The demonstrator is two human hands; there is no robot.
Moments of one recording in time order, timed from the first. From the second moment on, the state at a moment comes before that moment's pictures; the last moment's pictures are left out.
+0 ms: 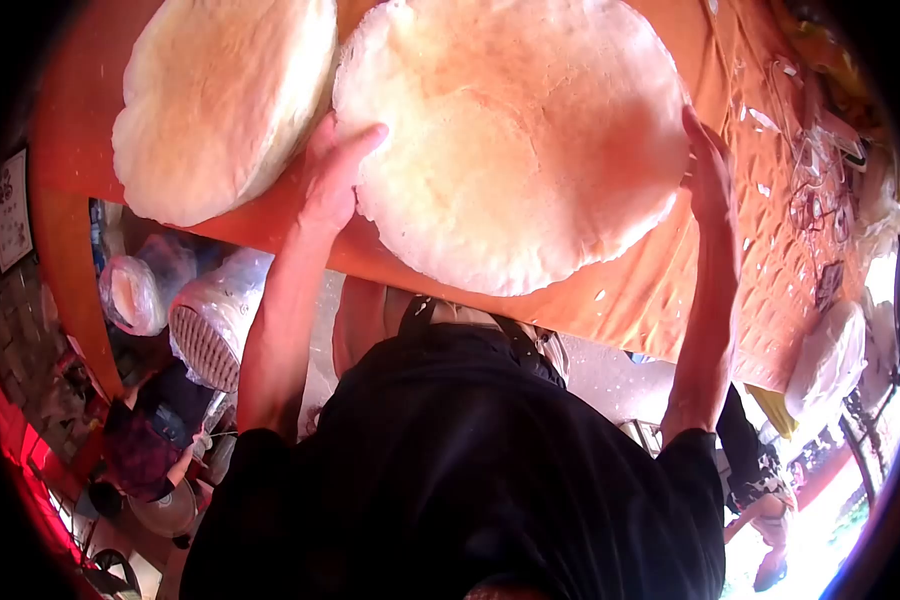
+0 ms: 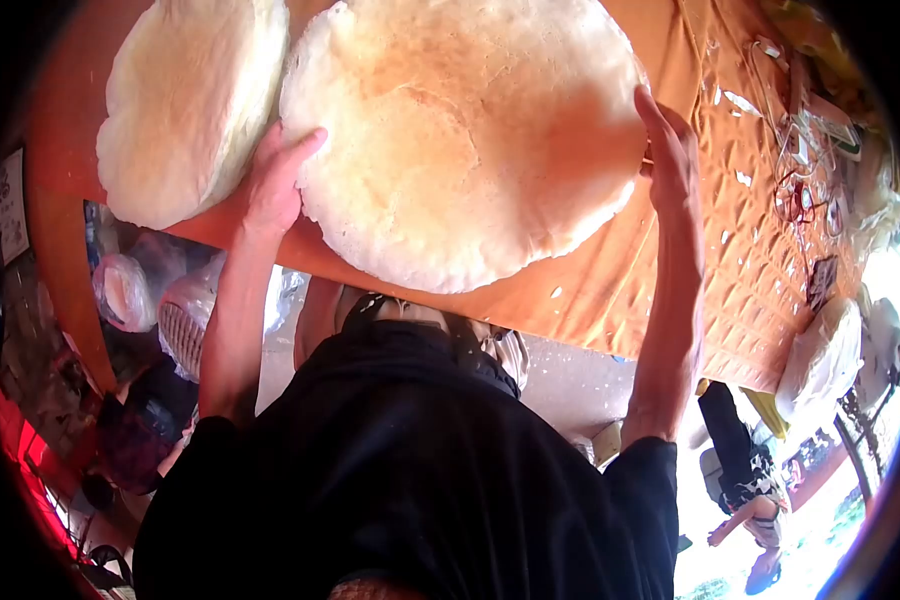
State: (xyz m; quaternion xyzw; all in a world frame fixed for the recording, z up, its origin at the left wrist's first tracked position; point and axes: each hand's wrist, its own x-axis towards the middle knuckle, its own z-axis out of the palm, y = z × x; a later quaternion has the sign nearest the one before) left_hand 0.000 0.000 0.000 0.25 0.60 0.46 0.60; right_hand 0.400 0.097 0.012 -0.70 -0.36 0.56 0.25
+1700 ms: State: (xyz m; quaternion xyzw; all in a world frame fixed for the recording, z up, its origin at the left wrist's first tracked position) left_hand -0.387 0.022 0.050 0.25 0.70 0.52 0.42; right_hand 0.030 0.178 0.024 -0.50 -0.54 0.59 0.33
